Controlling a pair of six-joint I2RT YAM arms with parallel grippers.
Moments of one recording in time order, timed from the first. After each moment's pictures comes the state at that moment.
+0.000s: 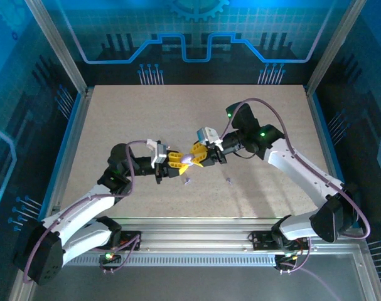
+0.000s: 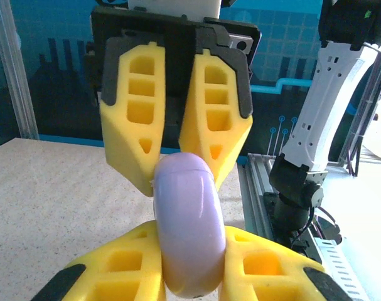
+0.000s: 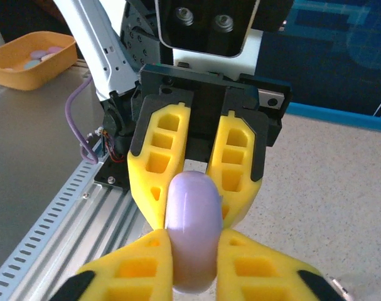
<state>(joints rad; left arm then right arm) -0.47 0.99 0.50 0.54 0.94 -0.09 0.58 1.38 1.28 -0.65 -1.03 -0.76</state>
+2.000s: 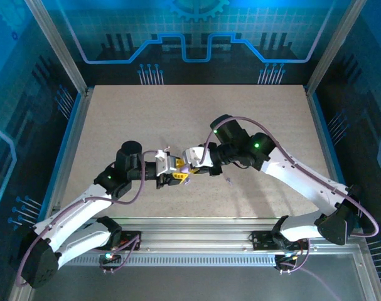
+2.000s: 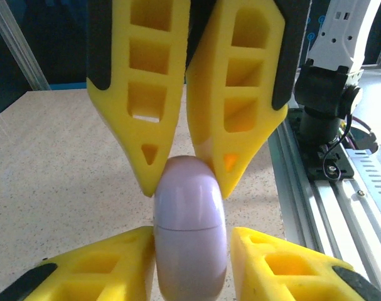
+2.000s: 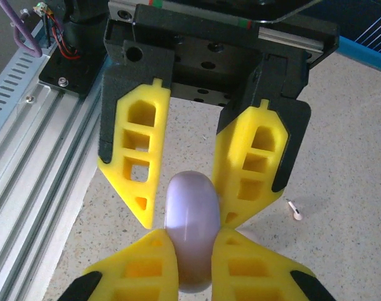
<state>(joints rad) -0.53 0.95 0.60 0.00 0.80 0.38 0.80 1.34 1.32 -0.80 -0.51 -0.87</state>
